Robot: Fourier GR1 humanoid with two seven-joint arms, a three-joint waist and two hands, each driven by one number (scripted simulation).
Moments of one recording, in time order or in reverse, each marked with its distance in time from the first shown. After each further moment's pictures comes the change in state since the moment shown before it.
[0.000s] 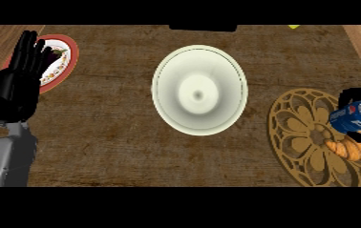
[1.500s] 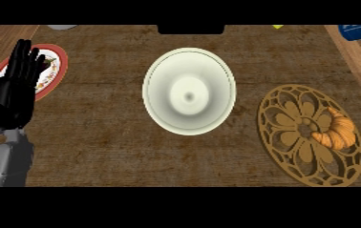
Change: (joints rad) left arm 0.045 -0.002 0.025 0.013 -0.021 0.016 -0.021; right arm -0.662 -0.062 -0.145 0.347 -0.284 0.194 -0.356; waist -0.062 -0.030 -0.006
